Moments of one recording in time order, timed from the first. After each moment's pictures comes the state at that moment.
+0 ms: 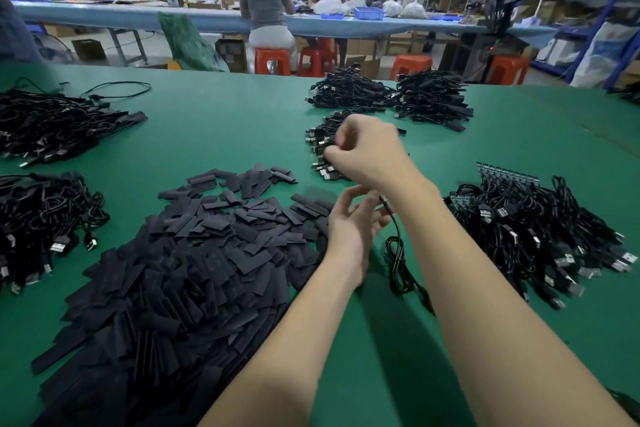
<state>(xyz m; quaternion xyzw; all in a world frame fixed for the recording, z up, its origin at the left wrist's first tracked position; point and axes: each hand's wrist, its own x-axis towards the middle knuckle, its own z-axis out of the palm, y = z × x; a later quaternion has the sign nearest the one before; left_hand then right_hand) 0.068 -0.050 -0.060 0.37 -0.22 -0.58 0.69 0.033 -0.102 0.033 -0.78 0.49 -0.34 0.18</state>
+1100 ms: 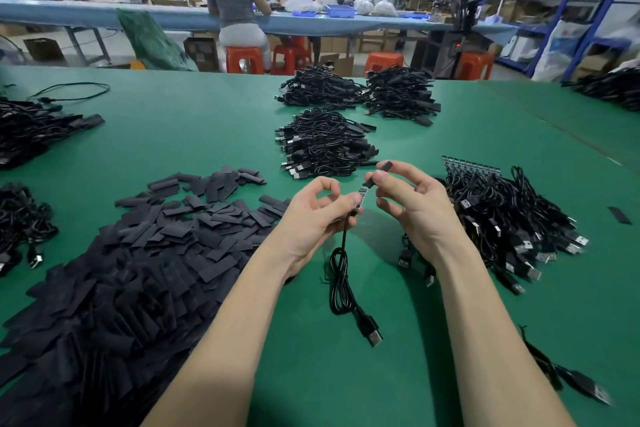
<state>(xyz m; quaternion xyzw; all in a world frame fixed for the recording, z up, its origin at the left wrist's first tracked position) 0.103 -0.046 -0.050 0.33 -0.43 -0.62 0.56 -0.066 -0.068 -0.021 -0.47 0.35 -0.54 0.60</state>
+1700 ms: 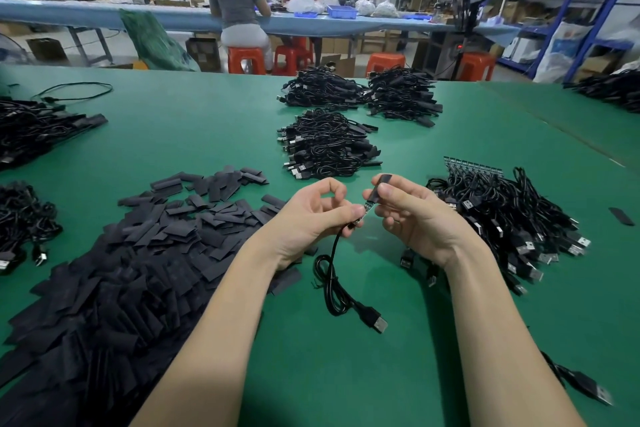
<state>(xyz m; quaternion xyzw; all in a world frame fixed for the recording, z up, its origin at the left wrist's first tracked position) 0.119 -0.039 -0.038 0.32 -0.54 -0.61 0.48 -0.079 -0.067 -0.025 -0.47 0.30 -0.43 0.71</state>
